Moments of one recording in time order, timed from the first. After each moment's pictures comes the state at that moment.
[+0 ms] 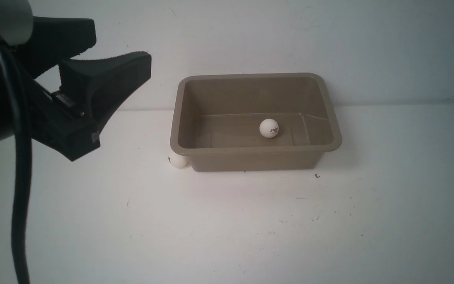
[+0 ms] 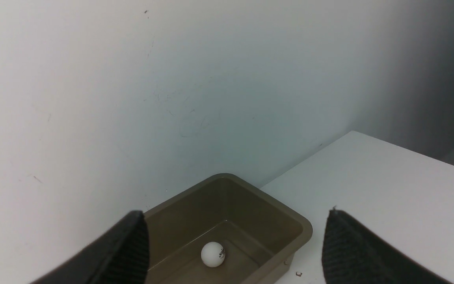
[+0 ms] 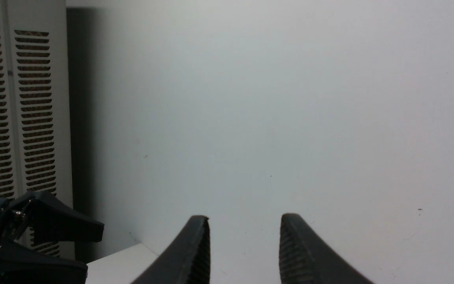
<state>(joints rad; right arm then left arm) 0.28 0.82 -1.33 0.86 0.73 -0.81 -0.39 0.85 -0.89 -0.90 0.34 0.94</state>
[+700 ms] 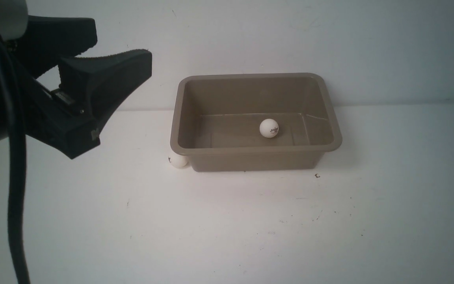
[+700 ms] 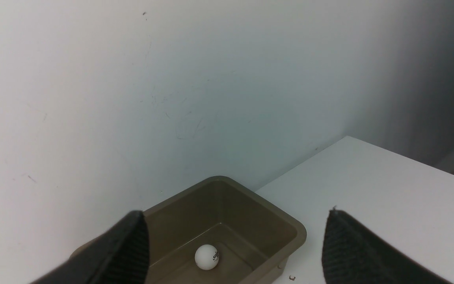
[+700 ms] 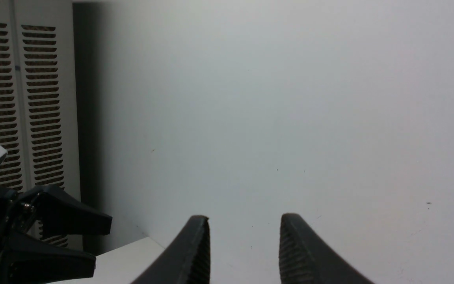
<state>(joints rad) 0.28 0.82 -1.33 0.86 0.76 -0.81 -0.39 0.85 -0.89 -0.92 0.34 0.94</state>
